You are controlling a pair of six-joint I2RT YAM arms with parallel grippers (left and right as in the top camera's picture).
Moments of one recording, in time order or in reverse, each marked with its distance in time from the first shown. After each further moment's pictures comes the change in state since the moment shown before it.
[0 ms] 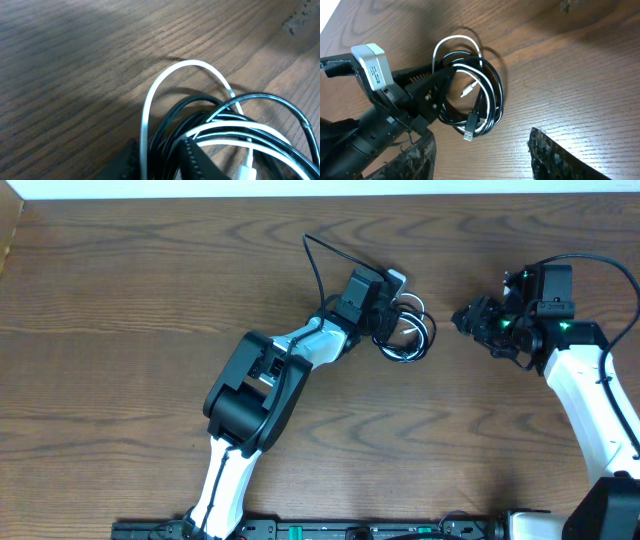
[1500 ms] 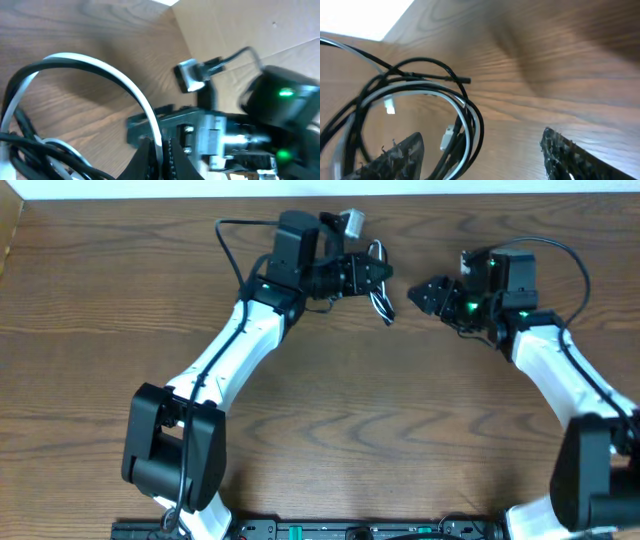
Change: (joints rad) left arm 0.189 -0.412 -0.006 -0.135 0.552 -0.567; right arm 0.090 0.216 0.000 0.433 -0.291 0.055
